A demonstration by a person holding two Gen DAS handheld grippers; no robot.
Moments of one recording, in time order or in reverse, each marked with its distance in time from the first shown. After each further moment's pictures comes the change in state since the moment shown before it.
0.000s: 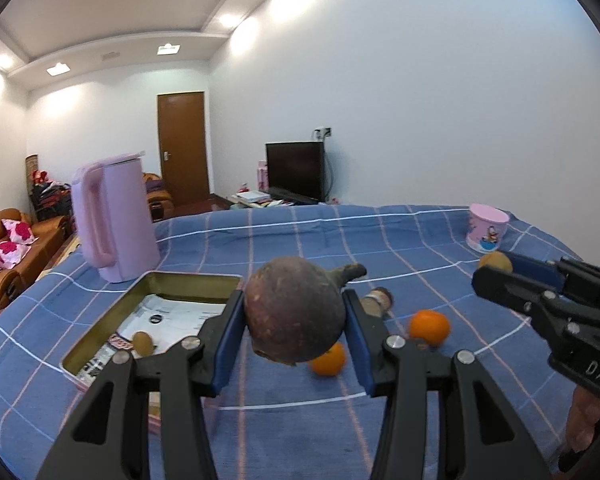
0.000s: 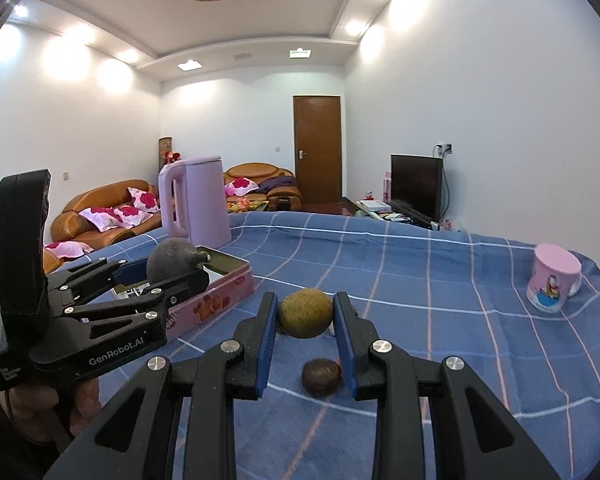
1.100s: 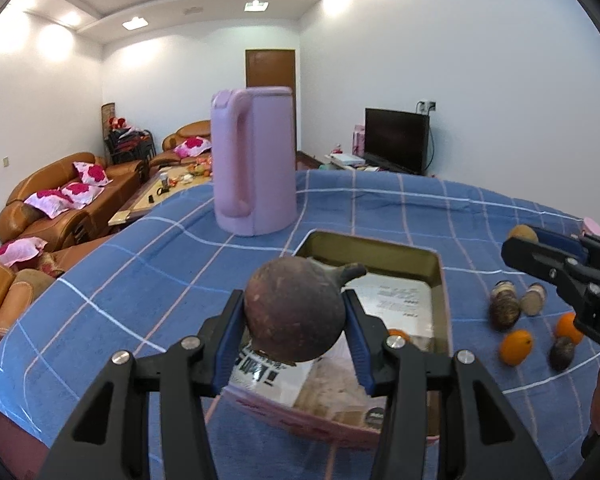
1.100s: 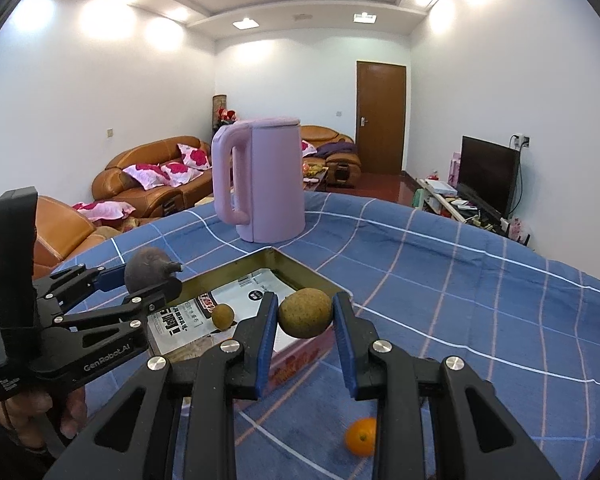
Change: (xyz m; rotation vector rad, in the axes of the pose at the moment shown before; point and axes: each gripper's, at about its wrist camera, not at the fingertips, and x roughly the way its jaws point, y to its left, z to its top) left arm 0.032 0.138 -0.014 -0.151 0.149 0.287; right arm 0.135 0.090 0.047 -0.099 0.151 0.189
